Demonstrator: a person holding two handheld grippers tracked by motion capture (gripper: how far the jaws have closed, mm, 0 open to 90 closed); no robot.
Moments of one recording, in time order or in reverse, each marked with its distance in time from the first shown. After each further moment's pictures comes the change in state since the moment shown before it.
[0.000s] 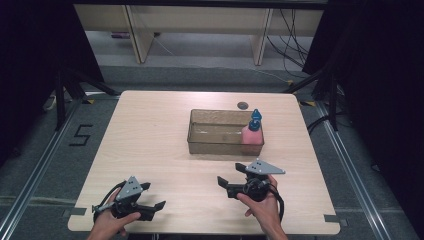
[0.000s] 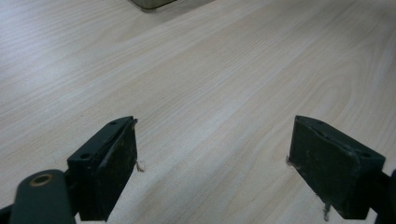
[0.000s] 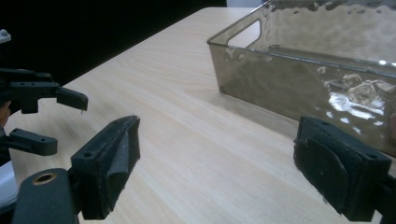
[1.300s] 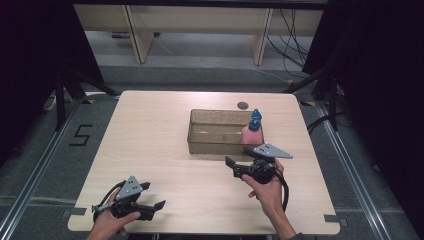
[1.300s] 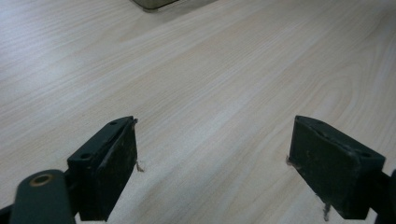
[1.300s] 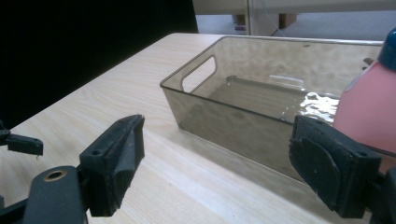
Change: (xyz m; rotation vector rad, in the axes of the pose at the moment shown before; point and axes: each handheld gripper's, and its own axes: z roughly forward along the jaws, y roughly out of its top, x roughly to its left) left arm 0.000 0.000 -0.001 0.006 0.006 -0.018; right arm -0.028 0.034 0.001 -0.060 -0.113 0.022
